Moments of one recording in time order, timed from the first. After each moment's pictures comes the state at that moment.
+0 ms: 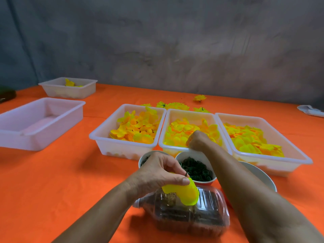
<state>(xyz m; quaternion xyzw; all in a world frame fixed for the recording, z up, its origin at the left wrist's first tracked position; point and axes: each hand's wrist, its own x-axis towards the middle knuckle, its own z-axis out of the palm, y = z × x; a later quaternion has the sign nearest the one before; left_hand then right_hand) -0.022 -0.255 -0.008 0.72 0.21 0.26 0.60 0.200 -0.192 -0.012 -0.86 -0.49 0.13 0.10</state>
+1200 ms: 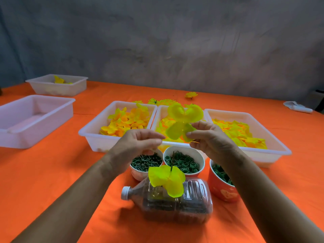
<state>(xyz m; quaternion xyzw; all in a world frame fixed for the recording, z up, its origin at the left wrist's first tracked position) -0.032 -0.237 0.019 0.67 0.25 0.34 0.61 0.175 -0.307 0.036 -0.51 -0.41 0.45 0.61</state>
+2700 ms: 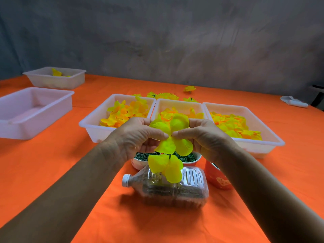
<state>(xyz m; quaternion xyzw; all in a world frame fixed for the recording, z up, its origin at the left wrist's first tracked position) -0.027 -0.262 0.051 0.59 0.35 0.27 0.68 0.126 -0.340 0.057 -0.59 -0.40 0.45 0.54</state>
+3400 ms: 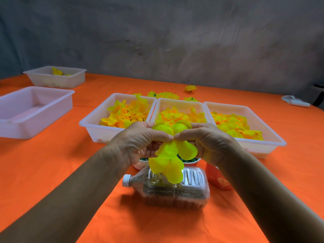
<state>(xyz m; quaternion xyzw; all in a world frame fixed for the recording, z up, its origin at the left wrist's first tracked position) -0.023 -0.271 0.046 0.56 0.34 0.25 0.71 0.127 -0.341 0.056 -0.59 -0.39 0.49 0.52</state>
